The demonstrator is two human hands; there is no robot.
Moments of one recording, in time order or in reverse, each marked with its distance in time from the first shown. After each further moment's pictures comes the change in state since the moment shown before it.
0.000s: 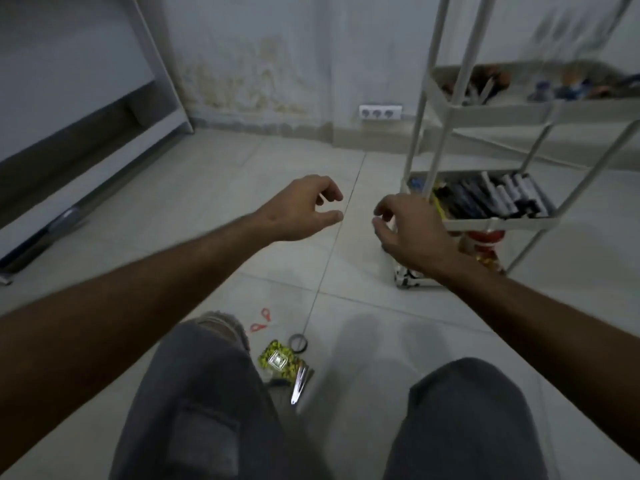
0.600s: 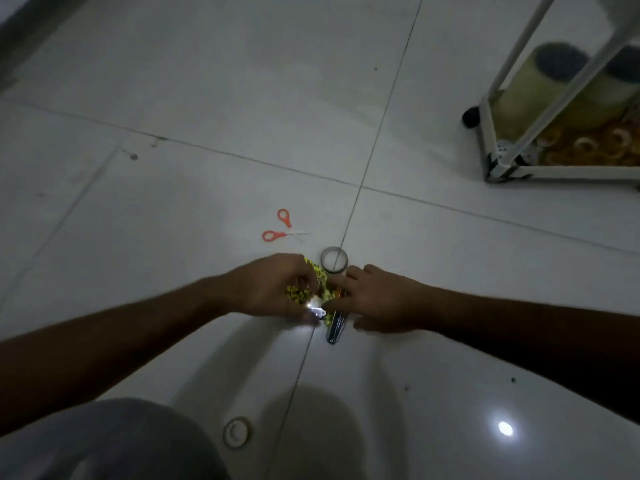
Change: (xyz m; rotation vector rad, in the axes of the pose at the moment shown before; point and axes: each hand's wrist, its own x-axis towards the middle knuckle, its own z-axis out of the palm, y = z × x) left_hand -0.144 -0.290 0.233 -0.022 -0.589 0.008; right_hand -0.146 -0.008 0.338 -0.179 -0.930 -0.676
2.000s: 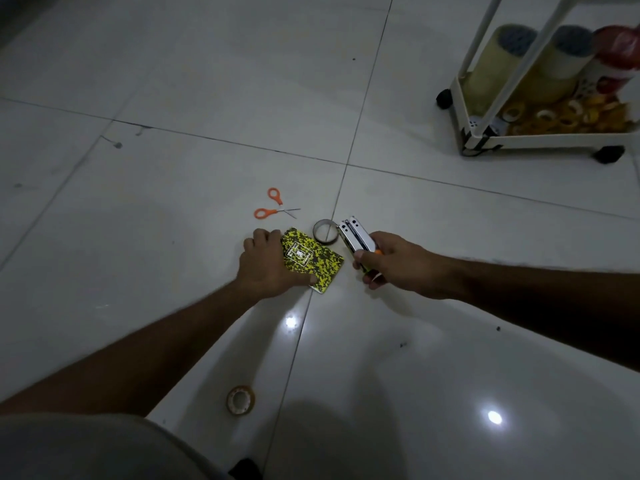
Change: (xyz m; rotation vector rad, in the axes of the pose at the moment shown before) left_hand 0.005 -0.004 0.069 0.003 0.366 -0.597; right_hand -0.036 -0.036 -0.004 1.453 0.341 0.725
